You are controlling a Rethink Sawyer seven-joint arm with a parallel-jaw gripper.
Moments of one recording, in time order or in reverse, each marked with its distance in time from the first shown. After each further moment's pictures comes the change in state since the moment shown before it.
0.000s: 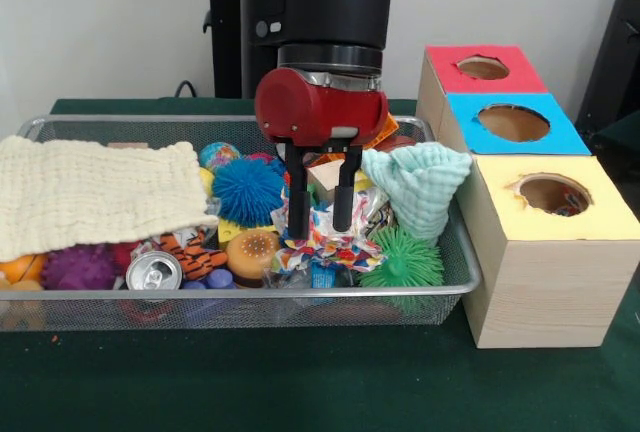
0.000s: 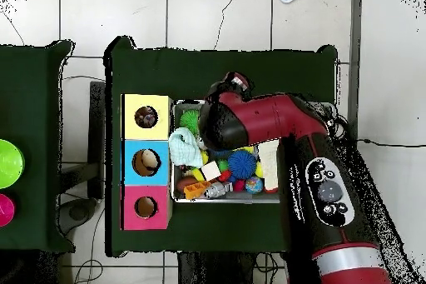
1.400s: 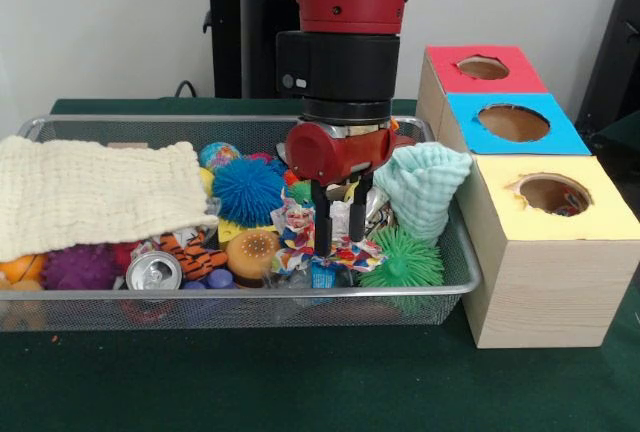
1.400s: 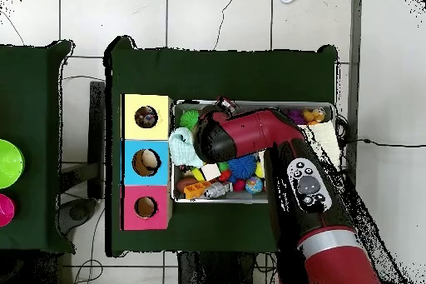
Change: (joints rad) arm 0.027 0.084 -0.028 0.059 -0.018 -0.001 0.000
